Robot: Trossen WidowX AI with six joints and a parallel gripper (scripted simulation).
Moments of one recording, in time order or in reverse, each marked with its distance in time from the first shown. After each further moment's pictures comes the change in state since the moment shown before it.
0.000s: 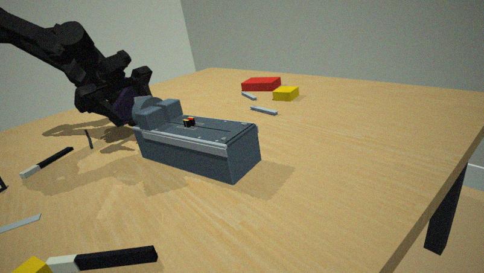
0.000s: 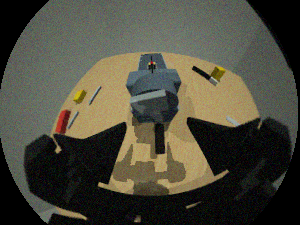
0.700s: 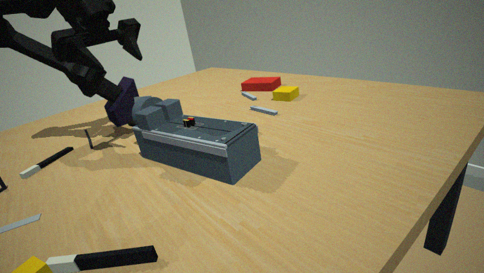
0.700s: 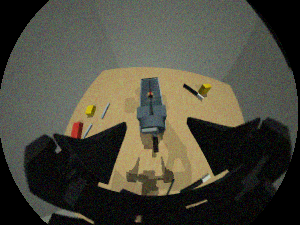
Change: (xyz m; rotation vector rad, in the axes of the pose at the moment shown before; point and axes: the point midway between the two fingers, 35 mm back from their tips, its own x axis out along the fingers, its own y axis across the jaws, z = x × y) arm -0.072 -0.004 0.085 0.021 -0.016 -0.023
